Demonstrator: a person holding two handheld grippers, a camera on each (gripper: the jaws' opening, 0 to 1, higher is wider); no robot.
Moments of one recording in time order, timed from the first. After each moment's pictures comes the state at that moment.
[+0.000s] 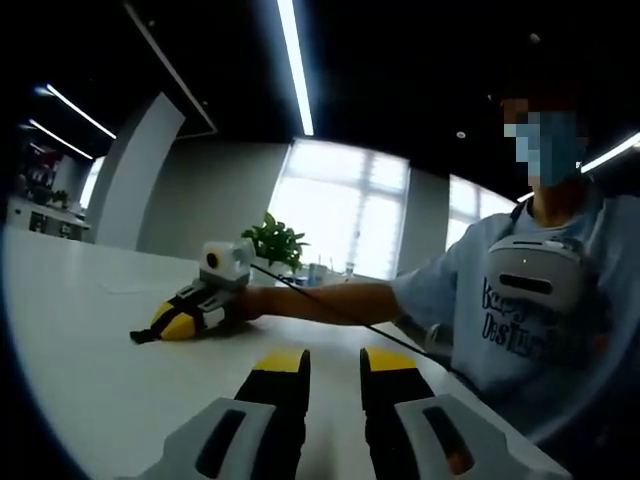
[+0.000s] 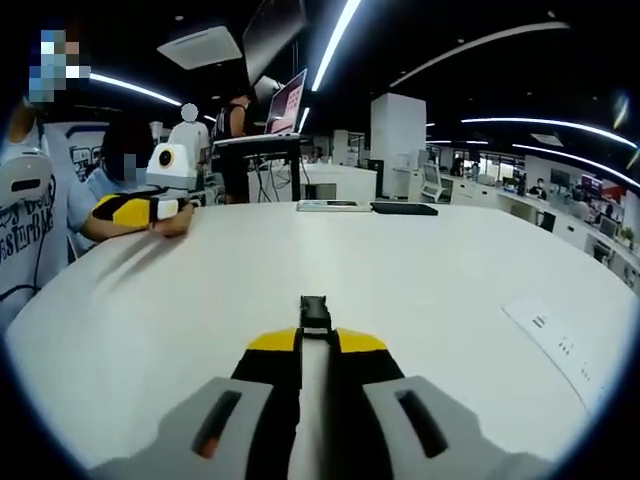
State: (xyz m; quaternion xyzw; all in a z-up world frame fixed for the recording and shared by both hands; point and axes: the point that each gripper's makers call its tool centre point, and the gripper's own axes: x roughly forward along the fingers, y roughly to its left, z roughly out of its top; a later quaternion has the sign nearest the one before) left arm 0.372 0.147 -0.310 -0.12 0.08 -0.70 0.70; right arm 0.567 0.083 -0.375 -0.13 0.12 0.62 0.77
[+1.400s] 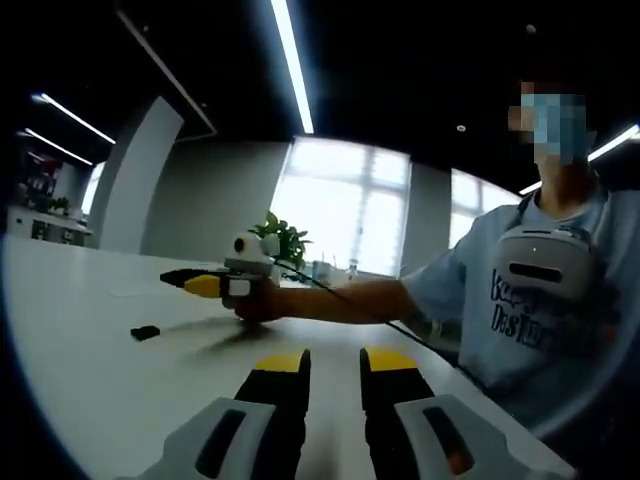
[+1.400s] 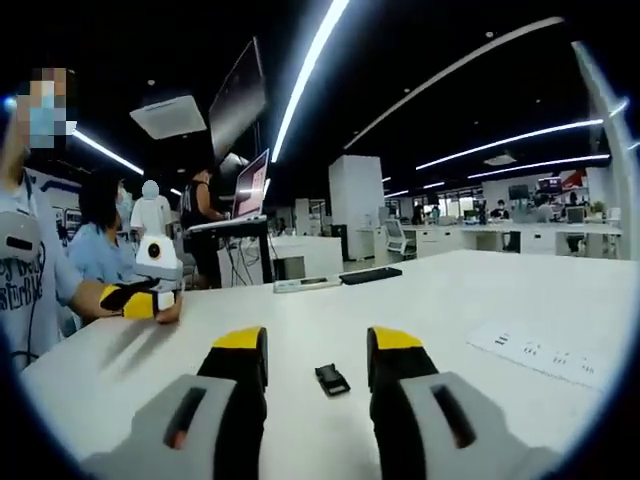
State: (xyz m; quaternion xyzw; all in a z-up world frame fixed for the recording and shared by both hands) left arm 0.359 0.136 -0.312 -0.11 0.07 -0.69 0.71; right arm 0.559 0.058 -0.298 0.01 0.01 0.55 0.84
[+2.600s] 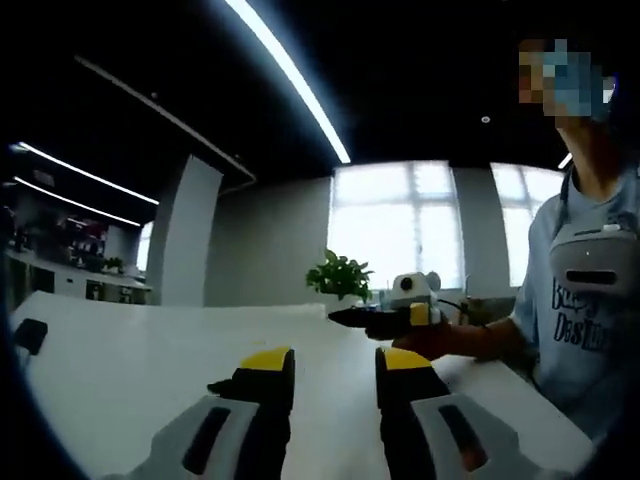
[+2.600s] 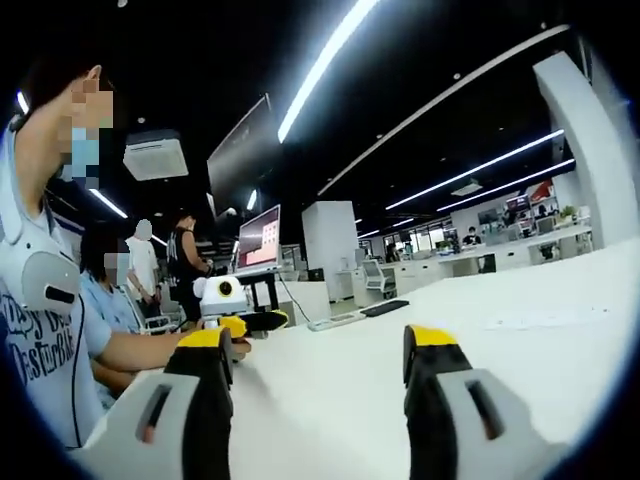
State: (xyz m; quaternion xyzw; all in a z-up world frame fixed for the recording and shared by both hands) left arm 0.415 0.160 -0.276 -0.08 -0.03 -0.57 0.82; right arm 0.418 0.027 -0.259 0.08 -0.05 0.49 0.87
